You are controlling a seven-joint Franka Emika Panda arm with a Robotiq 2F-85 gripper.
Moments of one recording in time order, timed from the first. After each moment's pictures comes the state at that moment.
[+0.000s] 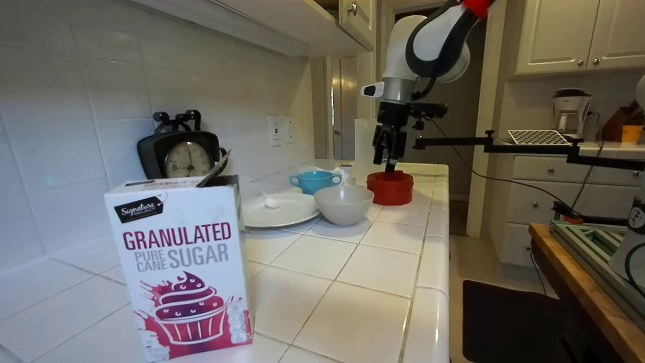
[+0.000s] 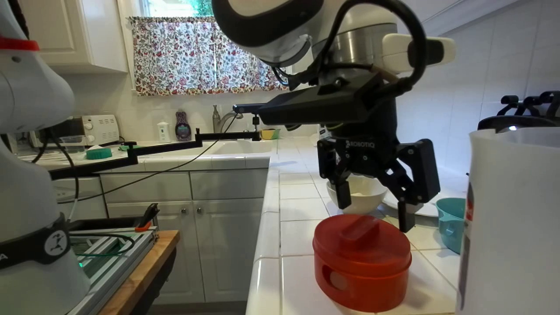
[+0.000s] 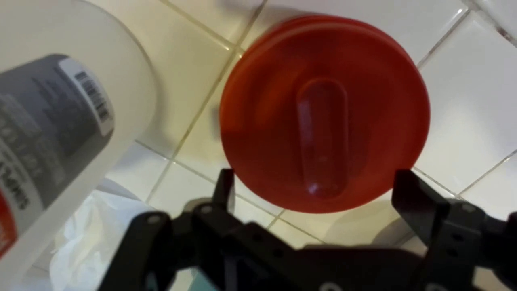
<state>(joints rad) -0.04 0.00 -0.14 -2.42 0.08 2.60 -0.77</state>
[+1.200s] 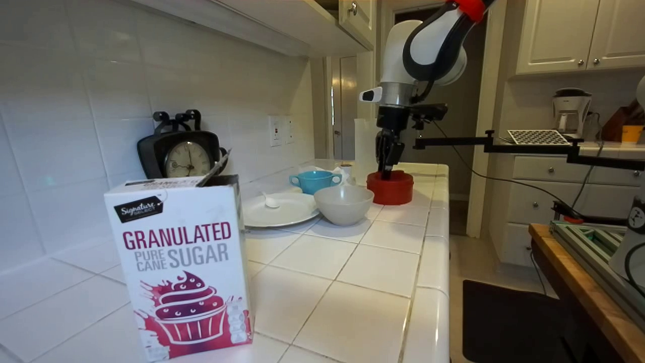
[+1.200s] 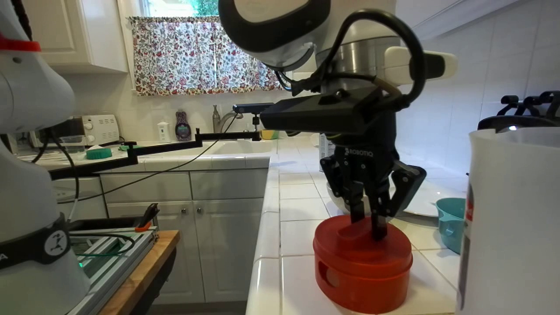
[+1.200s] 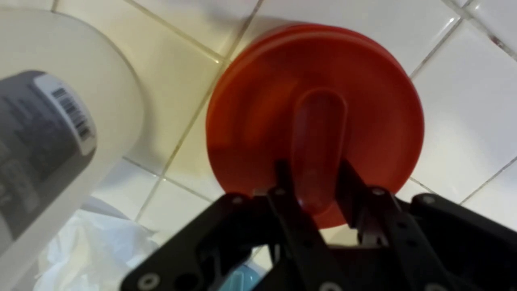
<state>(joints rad) -0.05 0.03 -0.13 -2.41 0.07 2.57 -0.74</state>
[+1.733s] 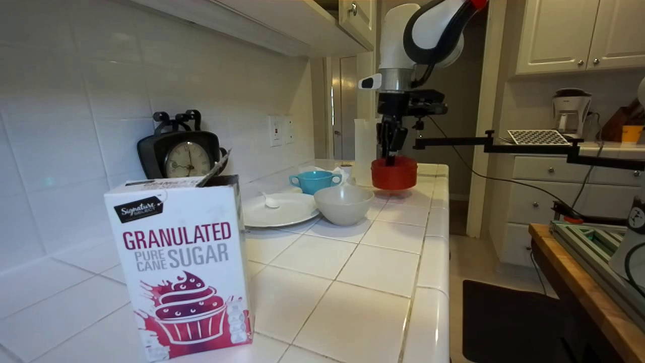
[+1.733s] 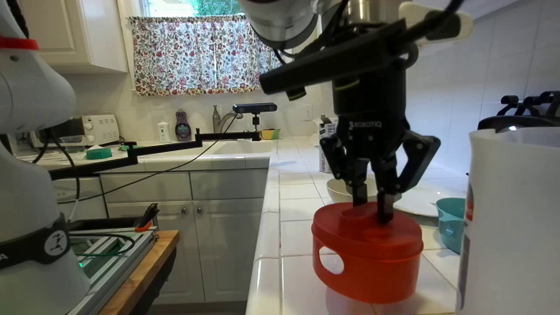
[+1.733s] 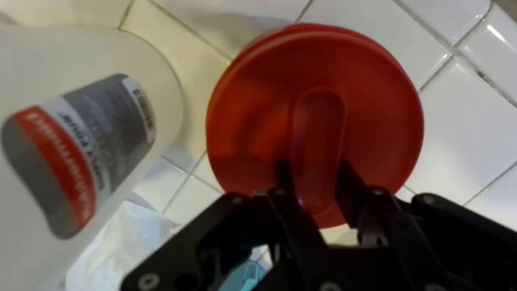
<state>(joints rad) -0.08 -0.02 -0.13 -2.35 -0.05 2.42 -0.73</state>
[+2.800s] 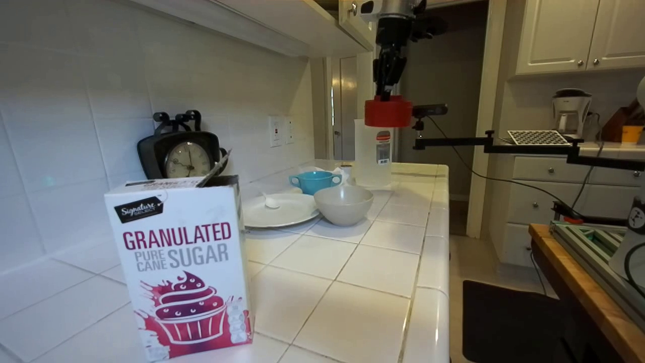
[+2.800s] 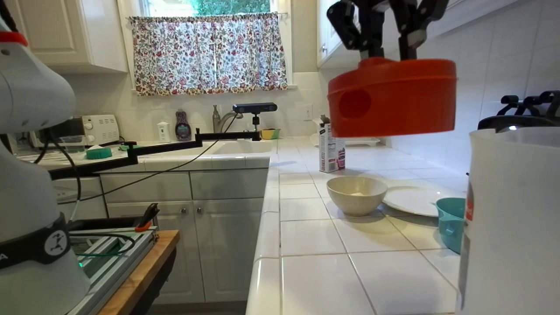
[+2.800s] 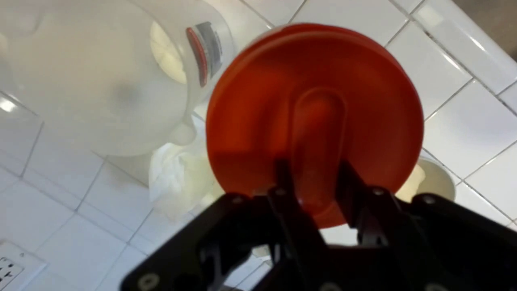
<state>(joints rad) -0.06 -0.21 -0.12 -2.15 -0.07 2.12 -0.73</state>
